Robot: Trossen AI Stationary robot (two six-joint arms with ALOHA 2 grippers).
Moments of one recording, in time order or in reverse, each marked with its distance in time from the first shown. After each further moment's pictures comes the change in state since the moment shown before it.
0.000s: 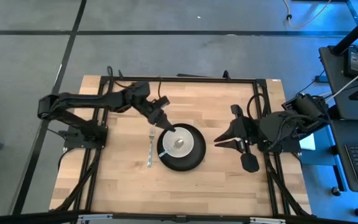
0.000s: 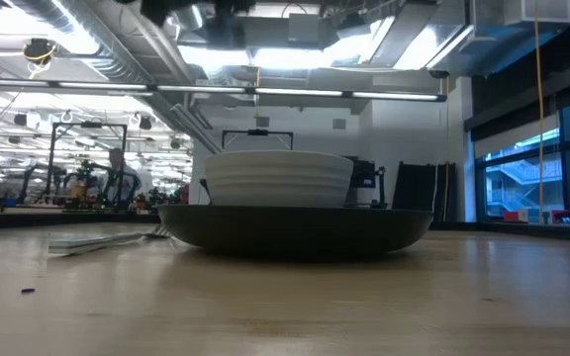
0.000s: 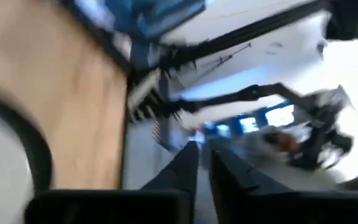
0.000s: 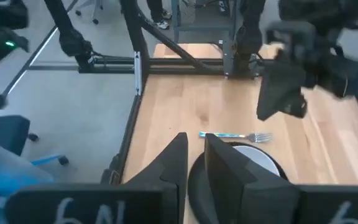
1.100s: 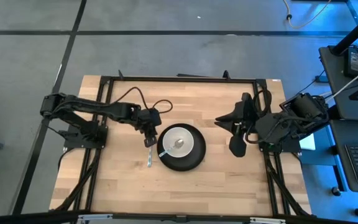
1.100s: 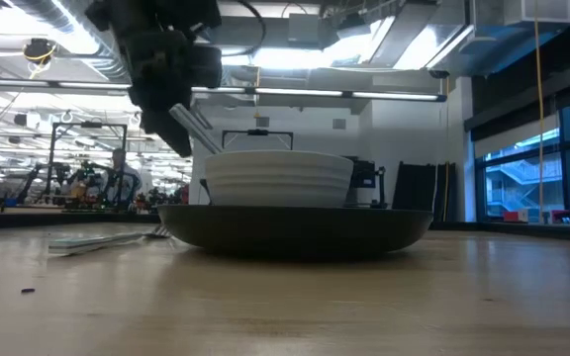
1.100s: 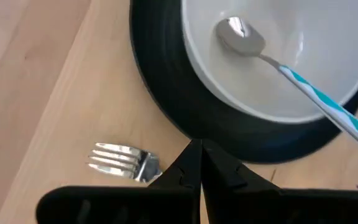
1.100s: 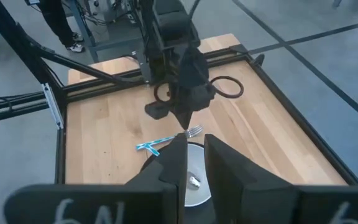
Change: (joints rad) left arm -0.152 0.055 -0.070 -0.774 -0.723 0.730; right arm -0.012 -0.001 0.000 -0.115 0.334 0.229
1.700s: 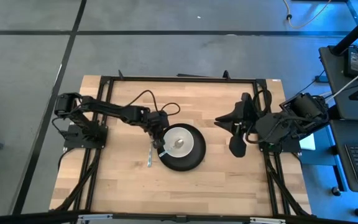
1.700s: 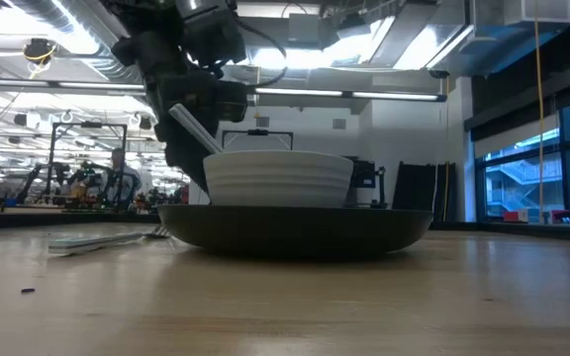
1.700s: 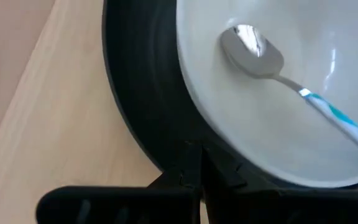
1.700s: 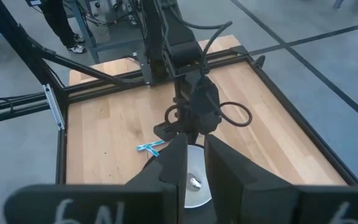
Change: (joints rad) left arm 0.017 0.186 -0.007 0.199 0.044 0.014; right arm 0.000 0.000 0.000 0.007 -0.001 -0.006
